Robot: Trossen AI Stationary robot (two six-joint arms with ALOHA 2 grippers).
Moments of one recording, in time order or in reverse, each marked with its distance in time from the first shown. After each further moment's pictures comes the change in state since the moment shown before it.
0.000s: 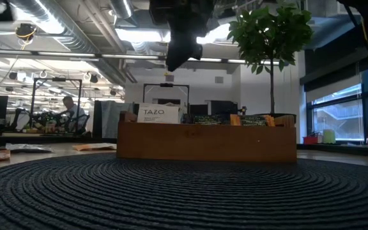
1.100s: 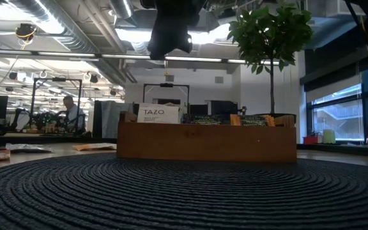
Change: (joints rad) left arm -0.253 0.605 0.001 0.077 0.523 -0.960; right arm 0.076 0.005 0.000 0.117 0.000 0.020
